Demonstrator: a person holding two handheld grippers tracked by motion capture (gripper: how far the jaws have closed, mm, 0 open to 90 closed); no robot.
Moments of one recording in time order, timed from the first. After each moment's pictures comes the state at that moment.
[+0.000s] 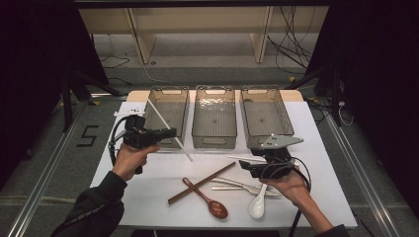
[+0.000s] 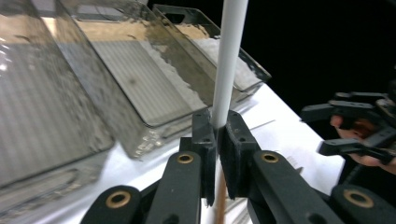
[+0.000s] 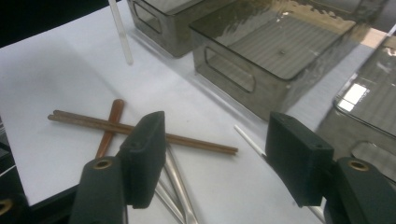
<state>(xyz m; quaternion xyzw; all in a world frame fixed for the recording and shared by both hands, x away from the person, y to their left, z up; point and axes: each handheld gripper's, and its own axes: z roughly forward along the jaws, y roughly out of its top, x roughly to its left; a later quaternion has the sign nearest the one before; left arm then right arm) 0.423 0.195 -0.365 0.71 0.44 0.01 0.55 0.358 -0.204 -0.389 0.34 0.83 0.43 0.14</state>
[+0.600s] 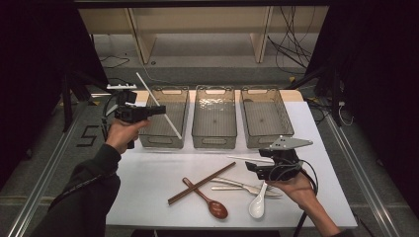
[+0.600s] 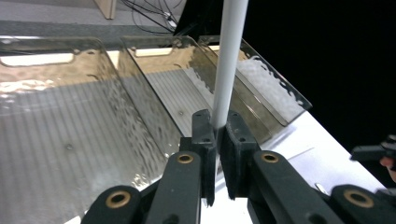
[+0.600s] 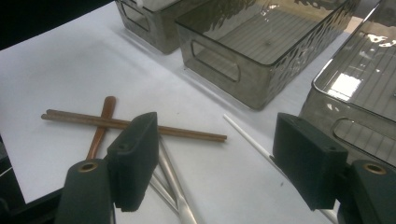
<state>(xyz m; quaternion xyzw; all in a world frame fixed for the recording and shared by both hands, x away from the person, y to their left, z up) 0.473 0.217 -0.334 0.71 0.47 0.05 0.52 0.355 -0.218 -0.392 0.36 0.82 0.43 0.14</state>
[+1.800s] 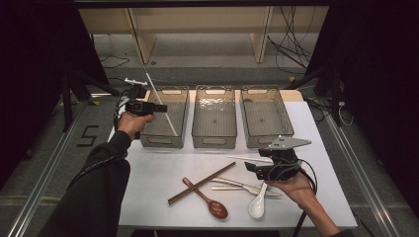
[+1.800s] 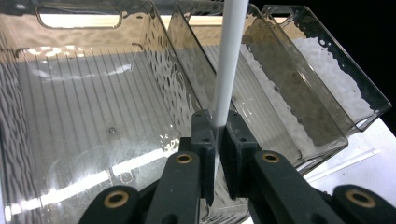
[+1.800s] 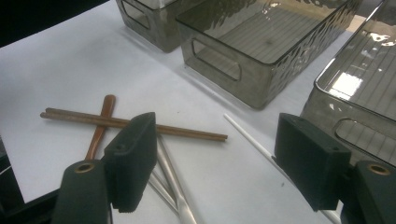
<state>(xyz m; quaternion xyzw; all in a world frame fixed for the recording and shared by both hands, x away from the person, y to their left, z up) 0.531 0.213 -0.370 0.72 0.54 0.05 0.44 0.356 -0.216 -0.393 0.36 0.82 0.43 0.14</state>
